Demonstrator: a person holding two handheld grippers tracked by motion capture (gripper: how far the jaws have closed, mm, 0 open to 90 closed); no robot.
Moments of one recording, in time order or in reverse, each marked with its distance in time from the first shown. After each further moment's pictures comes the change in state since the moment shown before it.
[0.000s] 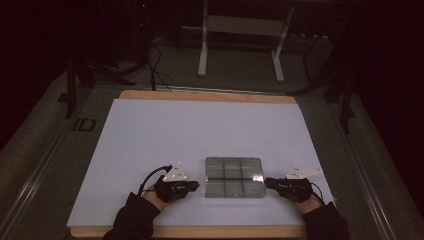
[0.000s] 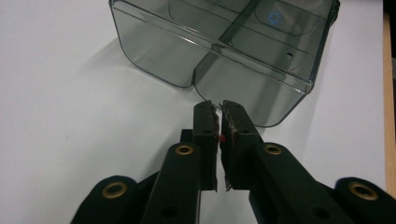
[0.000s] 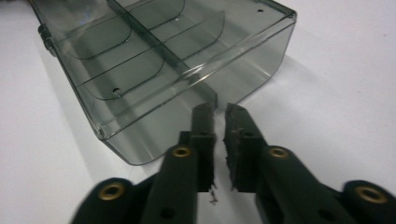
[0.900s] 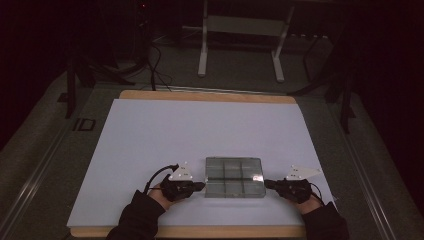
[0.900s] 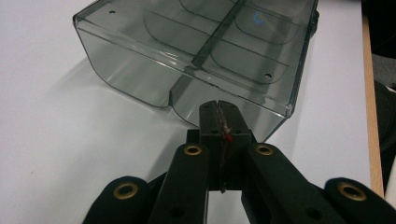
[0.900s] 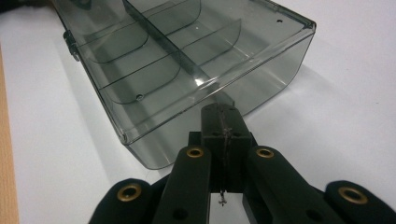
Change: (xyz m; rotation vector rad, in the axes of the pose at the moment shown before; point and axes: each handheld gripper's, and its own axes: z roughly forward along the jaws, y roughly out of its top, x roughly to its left) left arm -0.004 0.009 0.008 -0.009 -0.052 0.026; right arm 0.003 0.002 -0.001 -0.017 0.038 -0.014
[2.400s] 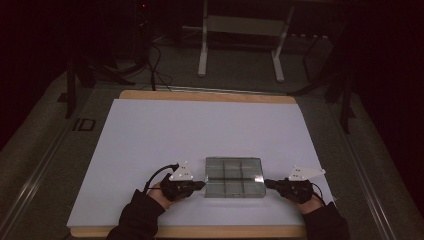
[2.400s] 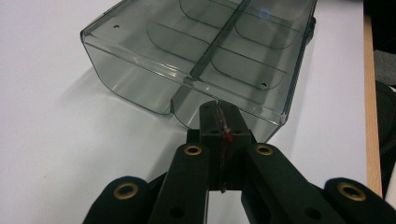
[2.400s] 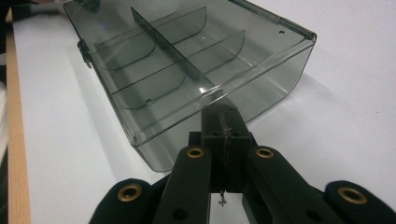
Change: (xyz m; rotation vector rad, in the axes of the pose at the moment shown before) left arm -0.003 0.006 -0.004 0.005 0.022 0.016; right arm -0.001 0.000 -0.004 -0.037 0.025 -0.004
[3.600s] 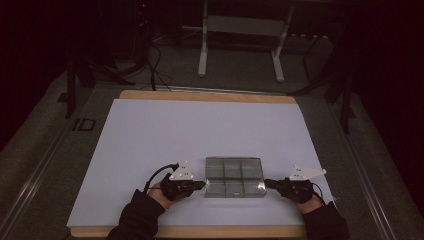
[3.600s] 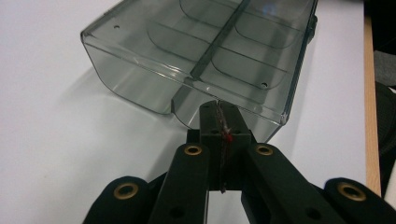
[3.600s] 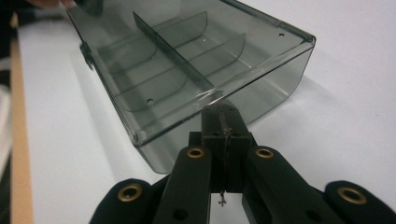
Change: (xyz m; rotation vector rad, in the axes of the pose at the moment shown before) left arm -0.001 0.000 0.000 0.001 0.001 -0.006; right arm -0.001 -0.001 -0.001 -0.015 0.010 0.008
